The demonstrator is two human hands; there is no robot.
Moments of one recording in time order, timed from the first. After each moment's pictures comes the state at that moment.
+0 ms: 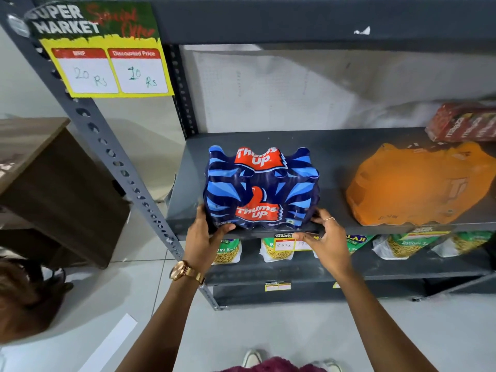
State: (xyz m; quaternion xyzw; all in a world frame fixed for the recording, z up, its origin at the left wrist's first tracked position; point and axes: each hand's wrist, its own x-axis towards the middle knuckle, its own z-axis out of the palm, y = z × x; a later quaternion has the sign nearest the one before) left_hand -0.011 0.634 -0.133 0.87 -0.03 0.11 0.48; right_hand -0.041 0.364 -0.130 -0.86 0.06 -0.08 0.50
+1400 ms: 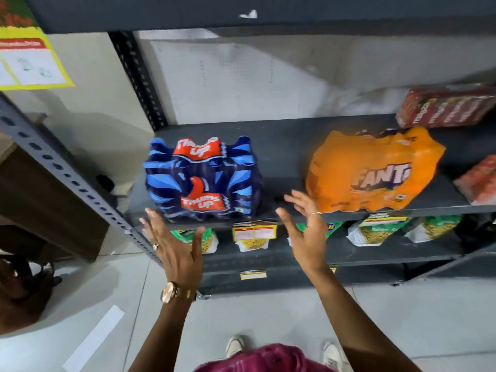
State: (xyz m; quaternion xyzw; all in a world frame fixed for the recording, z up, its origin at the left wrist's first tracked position) left_hand -0.066 0.566 -0.149 0.85 0.05 0.31 0.41; right_hand -0.072 0.329 -0.110 -0.79 0.01 -0.22 0.57
